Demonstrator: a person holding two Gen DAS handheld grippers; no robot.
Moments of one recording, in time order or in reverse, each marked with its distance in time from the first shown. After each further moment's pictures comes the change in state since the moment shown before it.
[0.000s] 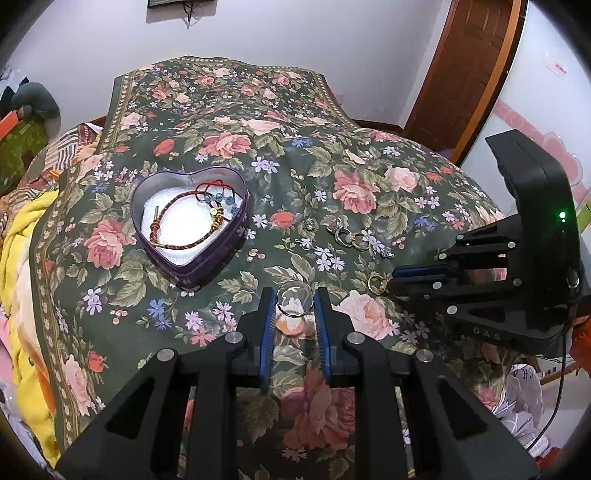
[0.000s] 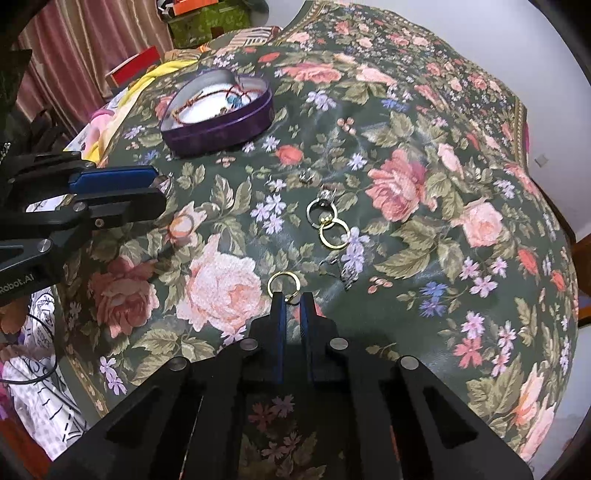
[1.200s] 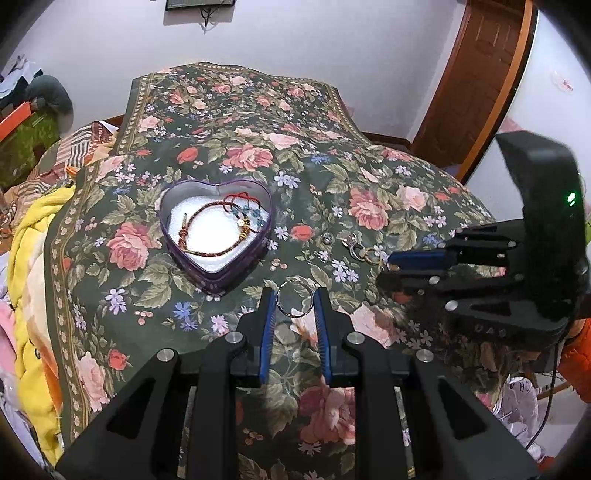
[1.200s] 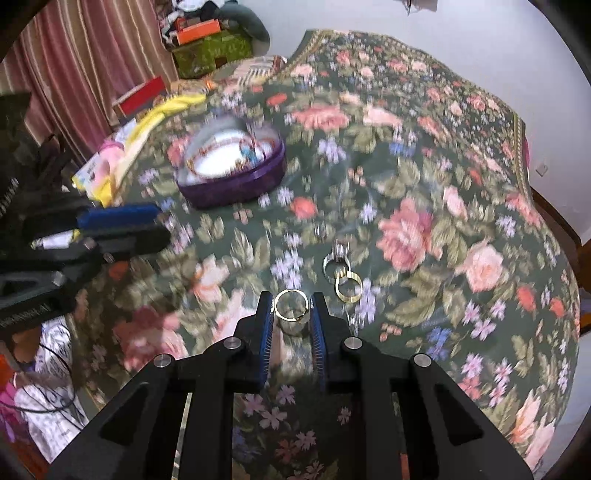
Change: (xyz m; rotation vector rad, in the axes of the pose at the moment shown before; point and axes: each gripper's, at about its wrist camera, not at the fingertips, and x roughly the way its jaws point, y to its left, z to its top) left arm -0.017 0.015 0.002 -0.051 -0.042 0.019; right arm -0.017 0.008 0.024 0.037 -0.136 0.051
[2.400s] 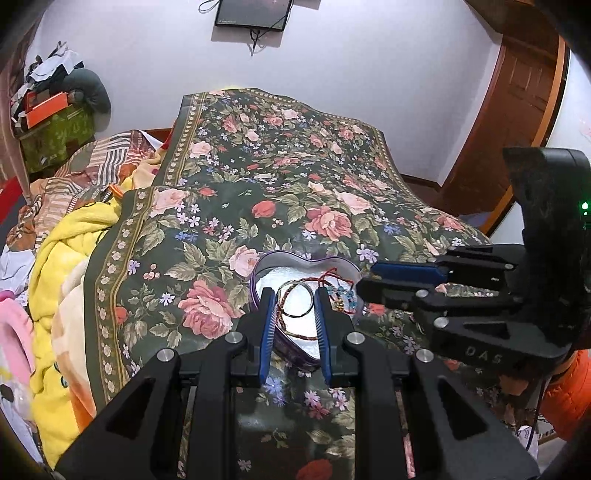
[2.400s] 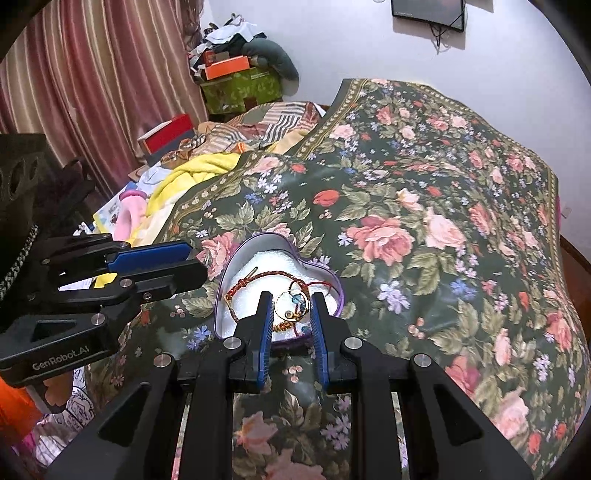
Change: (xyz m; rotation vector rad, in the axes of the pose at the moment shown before) left arm -0.006 0.073 0.044 -0.113 -0.118 0.079; right arm 0.032 0.031 0.088 -0.052 -0.115 0.094
